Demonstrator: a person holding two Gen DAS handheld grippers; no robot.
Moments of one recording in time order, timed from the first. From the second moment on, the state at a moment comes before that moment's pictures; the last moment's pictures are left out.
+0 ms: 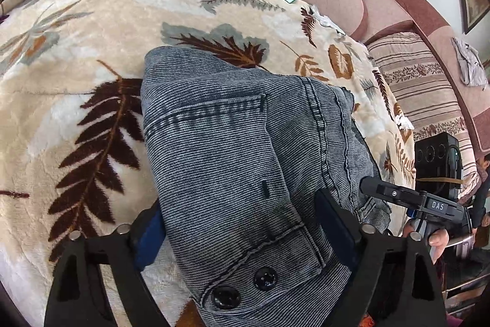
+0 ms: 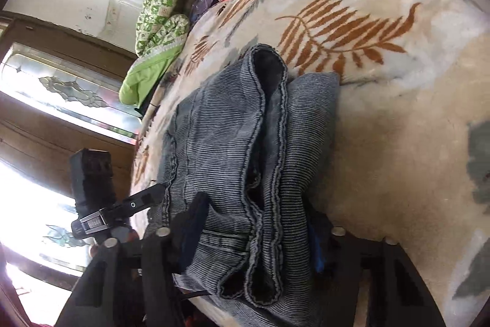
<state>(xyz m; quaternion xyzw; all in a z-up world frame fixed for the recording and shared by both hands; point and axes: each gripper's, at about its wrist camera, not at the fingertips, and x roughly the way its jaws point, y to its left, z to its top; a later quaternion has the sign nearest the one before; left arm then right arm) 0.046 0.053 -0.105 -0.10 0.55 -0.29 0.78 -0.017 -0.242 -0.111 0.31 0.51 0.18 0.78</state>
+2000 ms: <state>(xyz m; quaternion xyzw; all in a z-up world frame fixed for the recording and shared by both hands) 0.136 -0.005 -0.028 0.08 0.41 -0.12 0.90 0.107 -0.210 -0.049 0.19 0.43 0.13 0.87</state>
